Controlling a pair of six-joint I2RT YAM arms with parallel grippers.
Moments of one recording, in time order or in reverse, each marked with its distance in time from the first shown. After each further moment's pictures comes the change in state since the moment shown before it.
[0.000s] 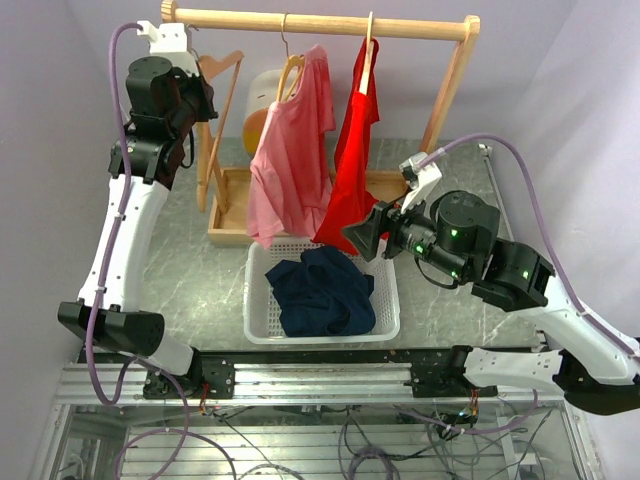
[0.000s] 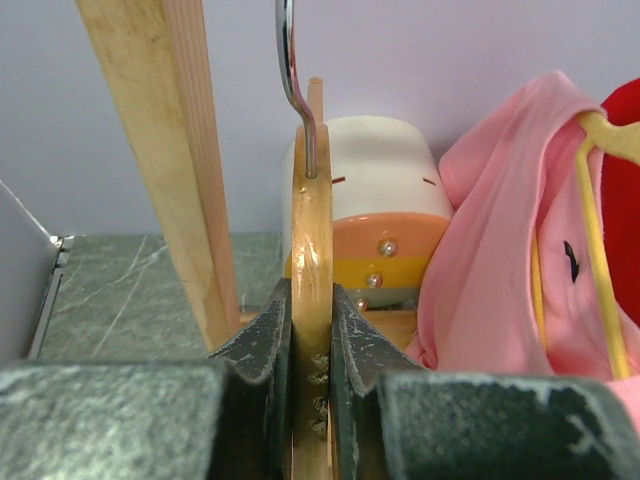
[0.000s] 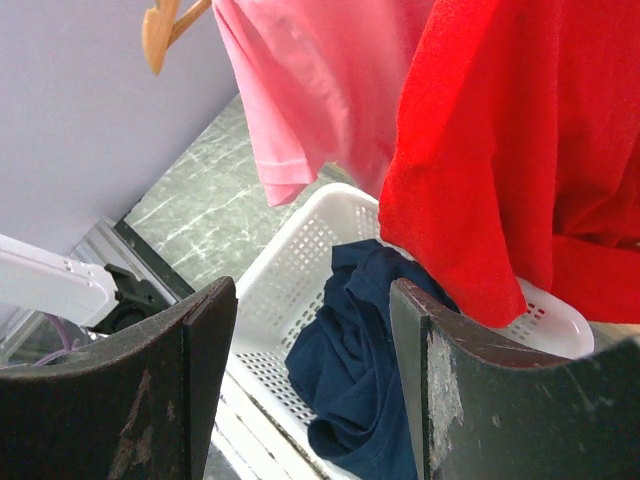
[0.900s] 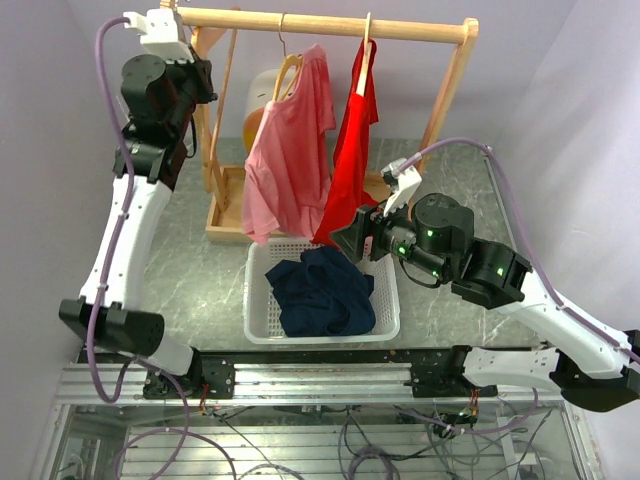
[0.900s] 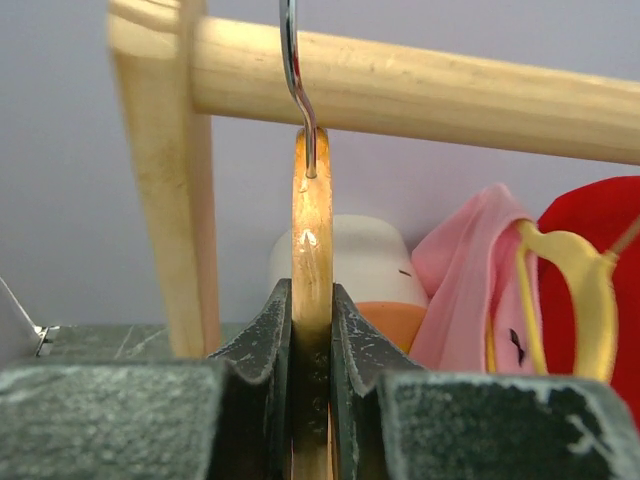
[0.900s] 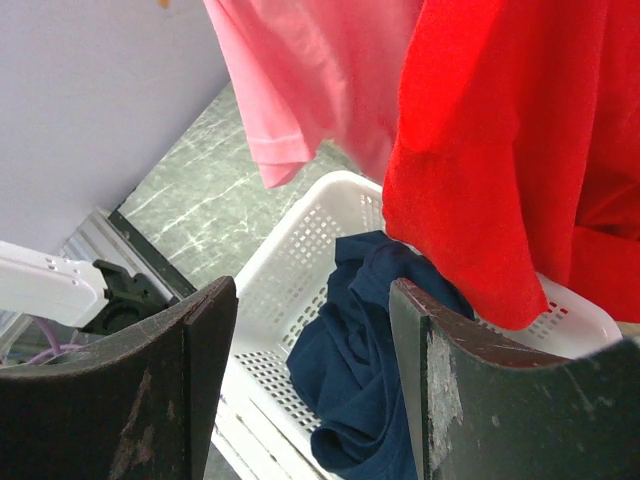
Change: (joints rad) left arm 0.000 -0.011 -0.055 0.278 0.001 -0.018; right arm 0.000 0.025 -0.086 0.078 -0.015 0.024
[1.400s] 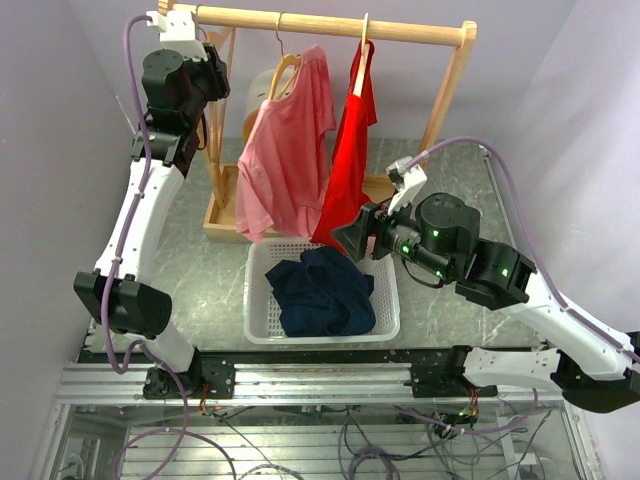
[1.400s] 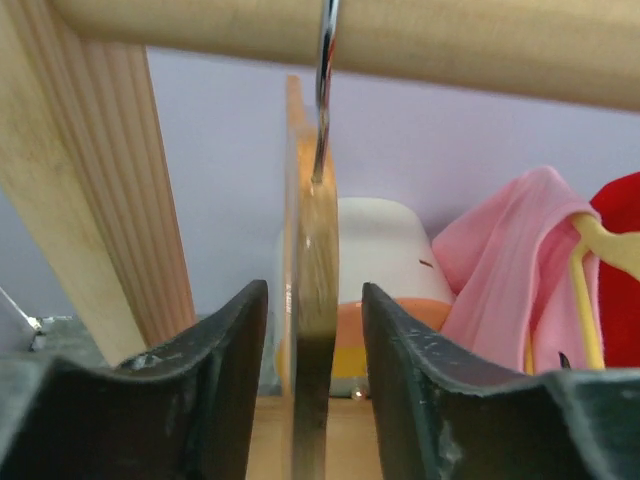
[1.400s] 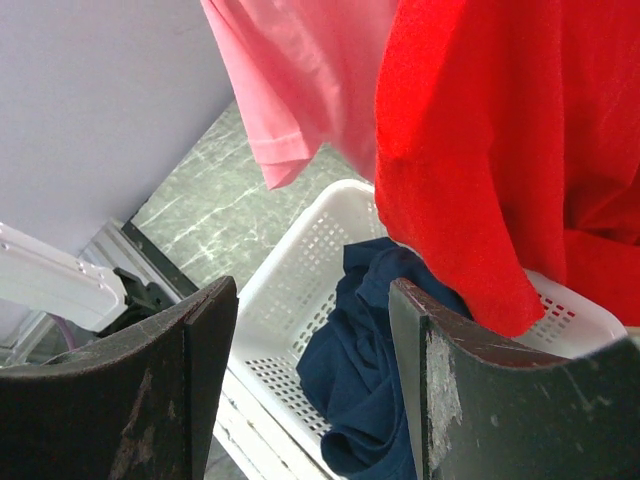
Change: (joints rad) left arm 0.000 0.152 0.065 0.024 -0.003 0.030; right arm 0.000 -0.013 0.002 0.006 0.002 0.022
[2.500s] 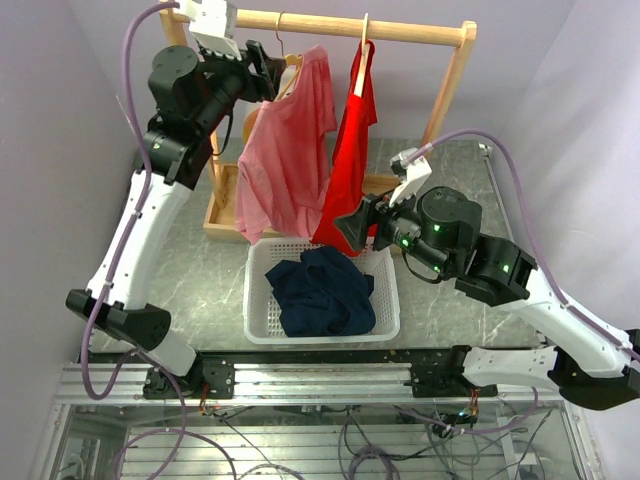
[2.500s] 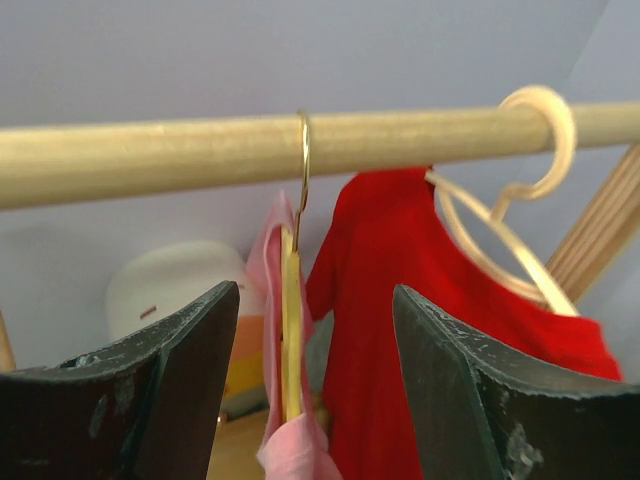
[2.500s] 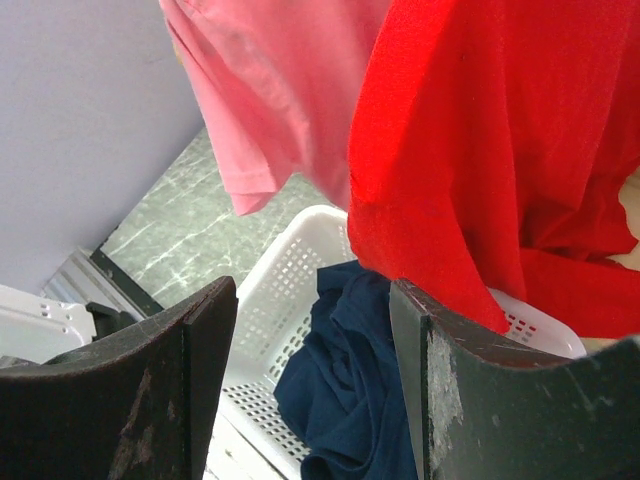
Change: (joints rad) left arm -0.193 -0.094 0.119 -0.071 0.169 -0.037; right arm 0.000 0.039 0.064 -0.005 0.082 -0.046
